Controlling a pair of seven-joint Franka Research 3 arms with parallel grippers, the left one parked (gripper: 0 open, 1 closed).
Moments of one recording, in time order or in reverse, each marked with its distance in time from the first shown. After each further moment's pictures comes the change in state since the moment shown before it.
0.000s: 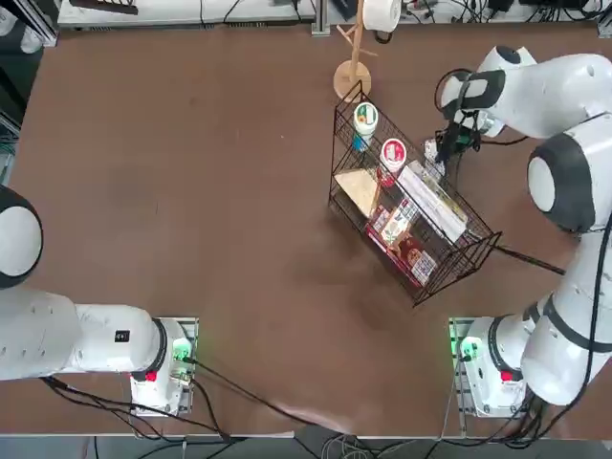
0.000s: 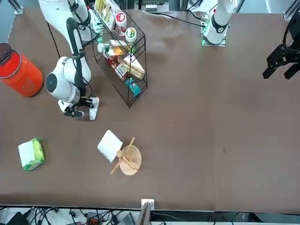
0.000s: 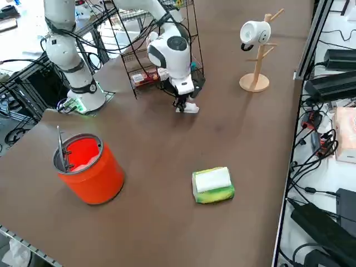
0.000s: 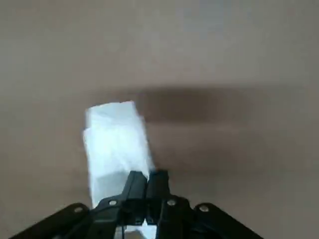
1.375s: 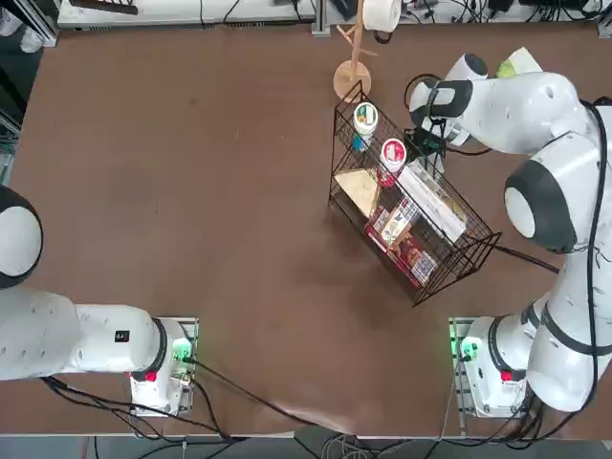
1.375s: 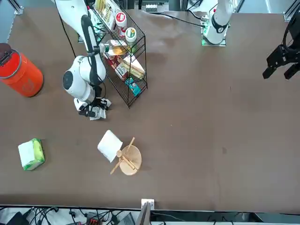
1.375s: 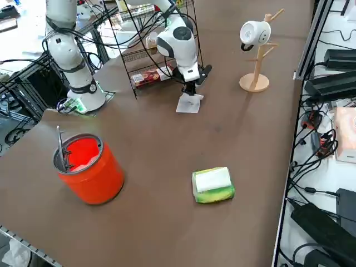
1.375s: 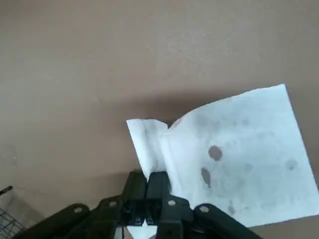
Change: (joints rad) arm 0.209 0.047 0.012 0.036 0.231 0.053 0.158
